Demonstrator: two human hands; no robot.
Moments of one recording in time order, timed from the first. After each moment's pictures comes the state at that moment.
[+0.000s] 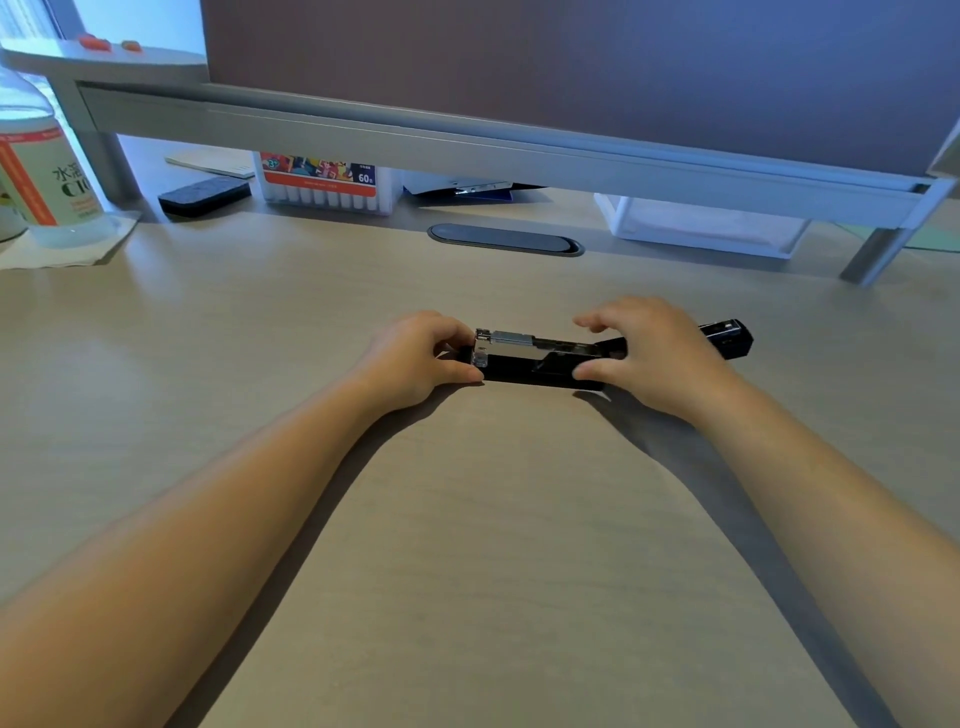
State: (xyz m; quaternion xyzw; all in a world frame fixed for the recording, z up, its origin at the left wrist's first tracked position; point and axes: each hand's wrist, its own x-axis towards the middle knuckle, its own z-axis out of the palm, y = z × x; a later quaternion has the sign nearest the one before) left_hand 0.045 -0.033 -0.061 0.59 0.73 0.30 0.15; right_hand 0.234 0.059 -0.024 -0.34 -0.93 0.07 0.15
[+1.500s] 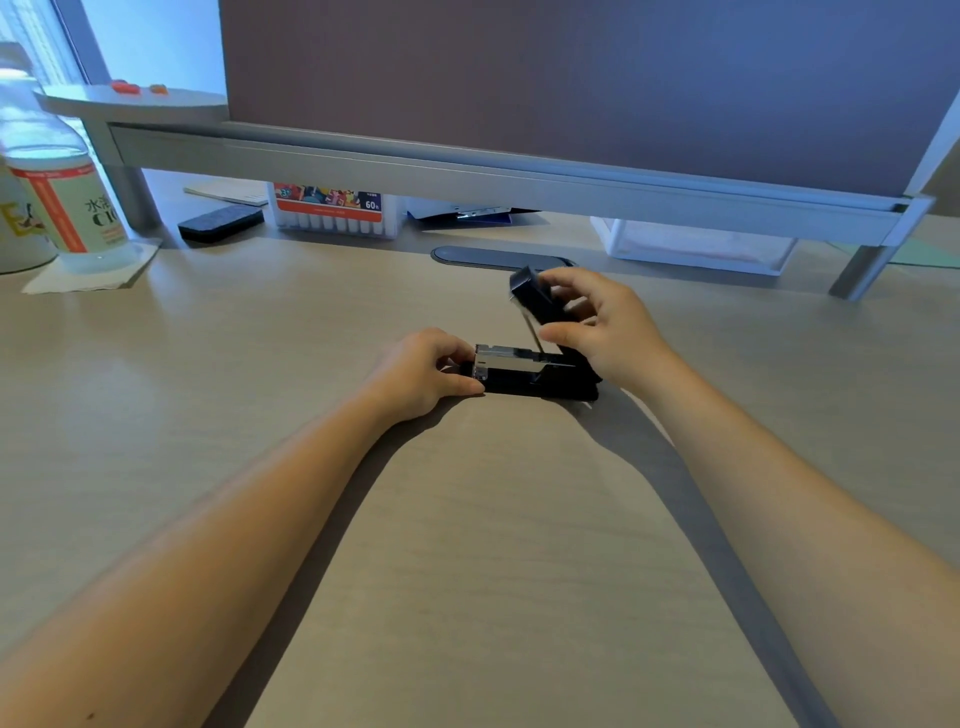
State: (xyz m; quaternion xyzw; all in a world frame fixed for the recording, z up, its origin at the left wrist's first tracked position) left_hand 0.050 -0.034 -0.060 0.58 0.73 0.32 0.16; right_hand 0.206 0.051 -0.013 -0.28 -0.85 0.32 0.30
